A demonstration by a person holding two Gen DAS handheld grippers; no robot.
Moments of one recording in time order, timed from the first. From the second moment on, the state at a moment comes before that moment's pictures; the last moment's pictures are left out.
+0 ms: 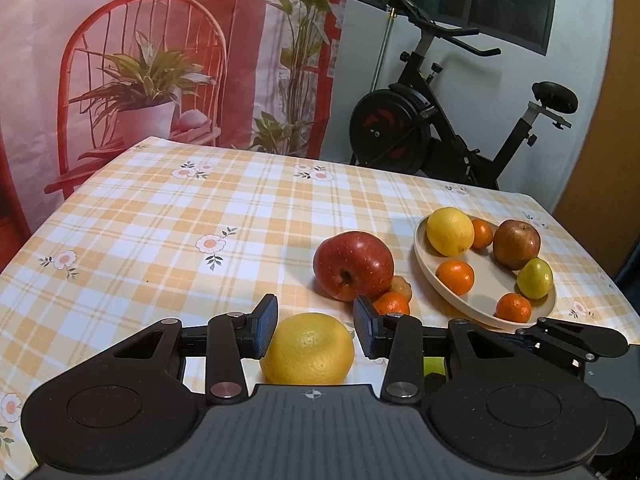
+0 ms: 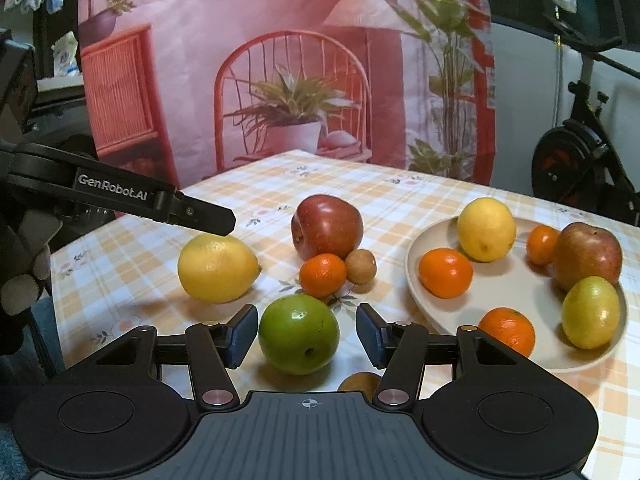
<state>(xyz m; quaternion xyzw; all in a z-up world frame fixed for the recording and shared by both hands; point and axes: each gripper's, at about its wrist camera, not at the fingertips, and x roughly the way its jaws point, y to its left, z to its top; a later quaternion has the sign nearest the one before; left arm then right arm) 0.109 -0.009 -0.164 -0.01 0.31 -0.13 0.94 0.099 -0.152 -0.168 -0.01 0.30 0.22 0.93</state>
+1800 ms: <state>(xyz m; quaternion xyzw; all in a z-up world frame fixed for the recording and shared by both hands) 0.107 -0.050 -0.161 0.04 0.31 -0.20 0.93 0.085 -0.234 -0.150 0.09 0.24 0.14 0.96</state>
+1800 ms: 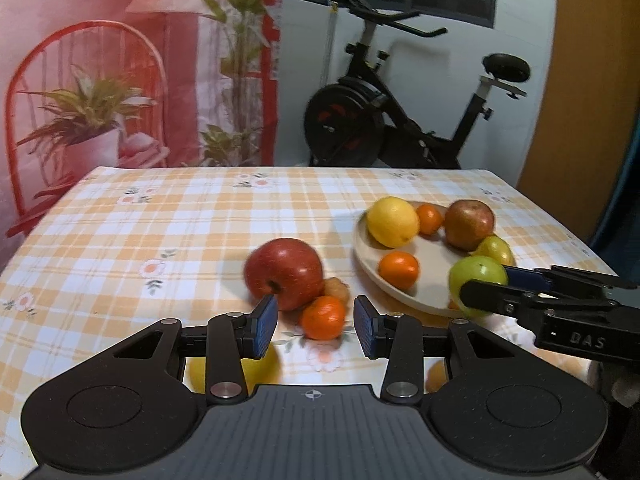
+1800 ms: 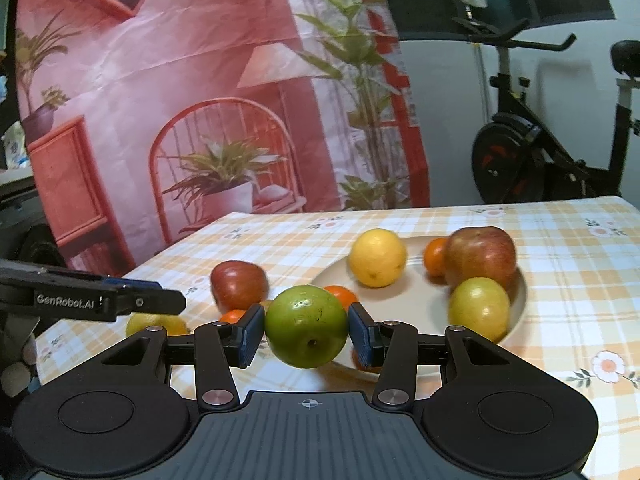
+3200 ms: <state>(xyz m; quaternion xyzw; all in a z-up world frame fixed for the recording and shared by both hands) 0.152 -0.082 -0.192 0.06 0.38 -0.17 0.91 0.093 -0.245 -0.161 0.12 0.25 0.13 0.95</state>
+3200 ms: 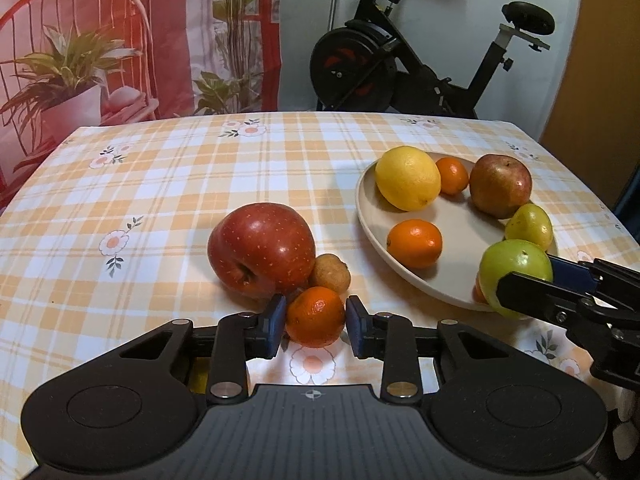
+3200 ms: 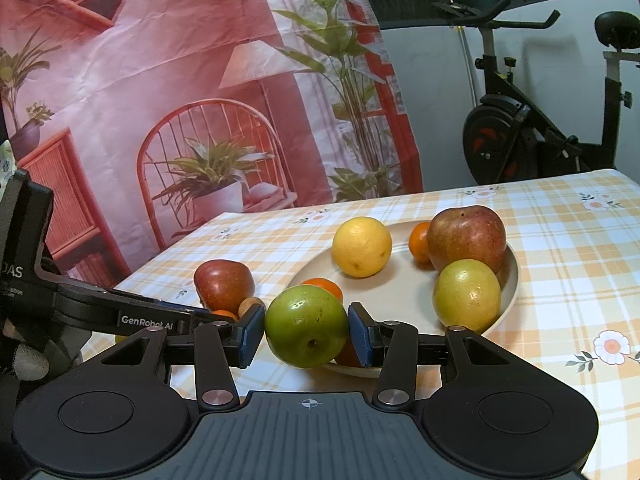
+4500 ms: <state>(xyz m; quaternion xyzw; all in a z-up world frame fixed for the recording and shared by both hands) 0.185 -0.106 -0.160 0.03 0.34 -0.23 0.91 0.132 -0.225 -0.167 0.04 0.27 0.13 0.95</state>
